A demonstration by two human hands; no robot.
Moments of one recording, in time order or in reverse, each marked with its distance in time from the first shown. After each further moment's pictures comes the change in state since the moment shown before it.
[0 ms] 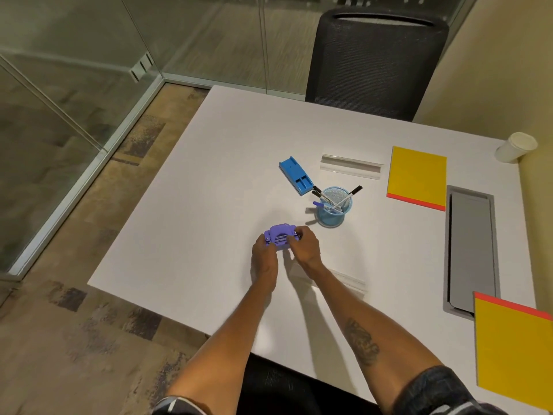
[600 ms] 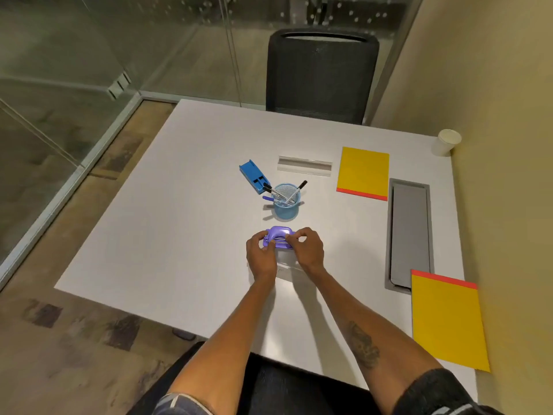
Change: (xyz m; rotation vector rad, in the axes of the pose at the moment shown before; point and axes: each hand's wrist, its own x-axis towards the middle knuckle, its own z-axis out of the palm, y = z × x) left_hand -0.105 -0.008 0.081 0.019 0.067 0.236; right_hand -0.044 0.059 -0.123 0.085 0.192 -0.037
